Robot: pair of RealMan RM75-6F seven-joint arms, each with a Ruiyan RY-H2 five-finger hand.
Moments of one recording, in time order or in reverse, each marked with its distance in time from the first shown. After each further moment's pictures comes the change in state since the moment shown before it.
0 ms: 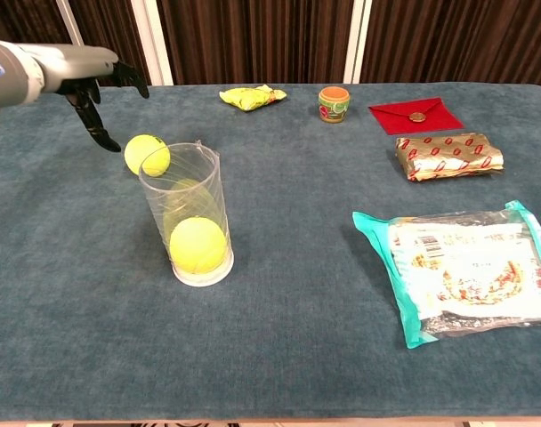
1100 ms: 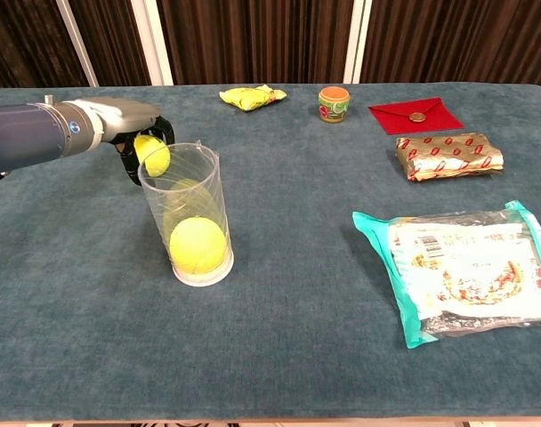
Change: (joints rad) left arm -0.064 -0.249 0.026 0.338 -0.021 -0.118 0.050; right arm -0.001 -0.010 0.018 0.024 0.039 -0.005 0.019
